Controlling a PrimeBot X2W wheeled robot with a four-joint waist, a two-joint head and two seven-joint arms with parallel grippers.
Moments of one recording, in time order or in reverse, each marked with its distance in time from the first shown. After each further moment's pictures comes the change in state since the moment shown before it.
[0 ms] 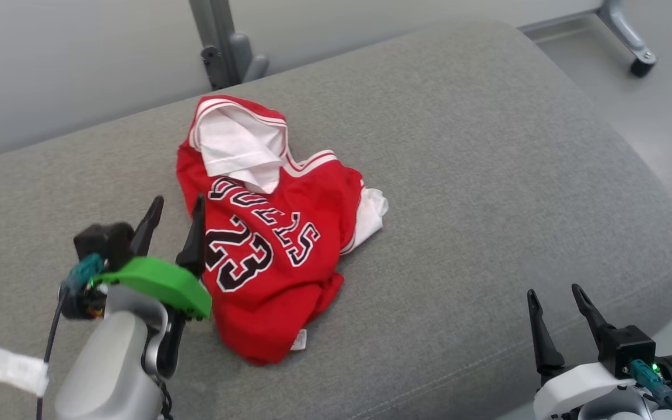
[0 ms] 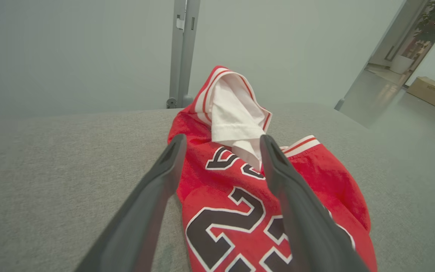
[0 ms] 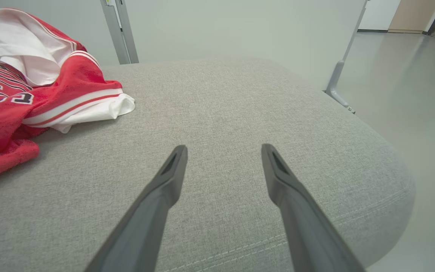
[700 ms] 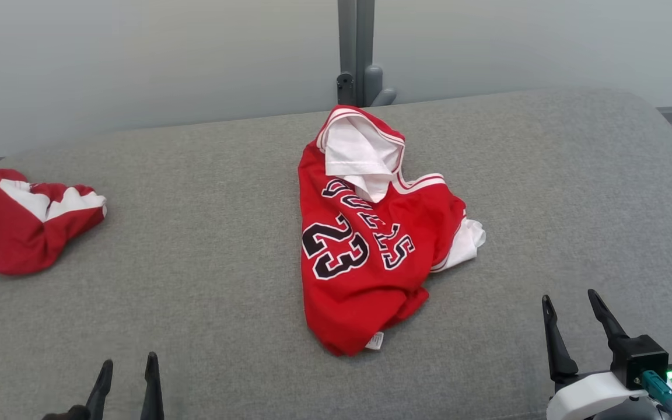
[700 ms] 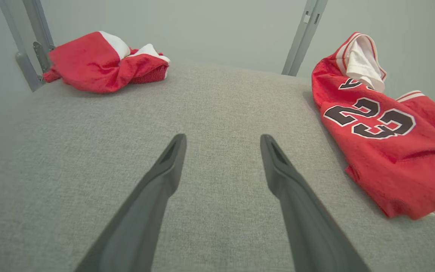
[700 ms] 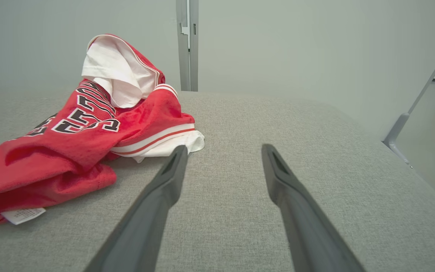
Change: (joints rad) left arm 0.669 0.021 0.249 -0.475 0.165 0.068 -0.024; right arm 0.045 0.000 -0.045 -0.061 -0.060 0.000 0.000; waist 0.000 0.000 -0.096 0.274
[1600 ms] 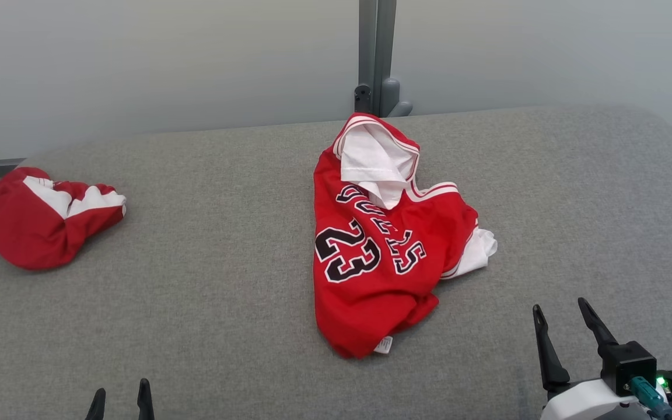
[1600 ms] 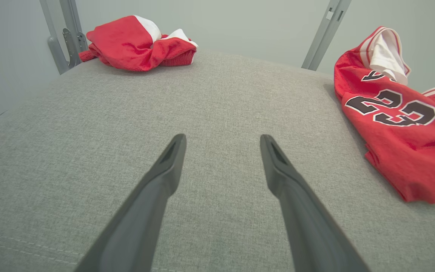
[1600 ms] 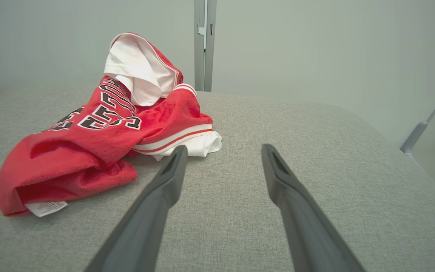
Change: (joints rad) left arm 0.067 -0.120 0.166 0.045 0.120 -0.103 0.000; right arm 0.012 0.000 0.023 0.015 -0.012 0.000 0.000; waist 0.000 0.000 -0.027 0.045
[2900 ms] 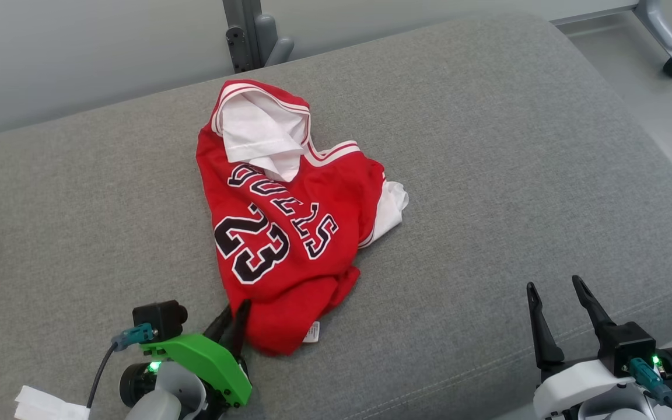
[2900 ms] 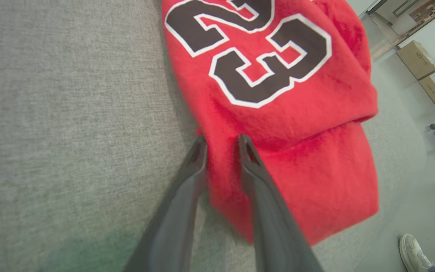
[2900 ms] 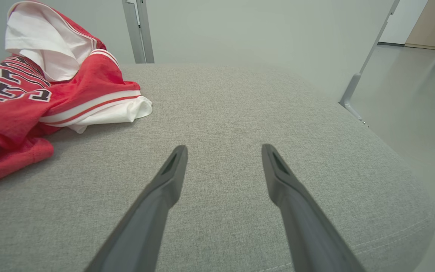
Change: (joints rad) left arm -0.479 0.063 -0.473 0.340 -0.443 -0.006 0.222; right arm -0.050 -0.001 0.020 -0.012 0.028 0.000 0.000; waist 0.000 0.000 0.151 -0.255
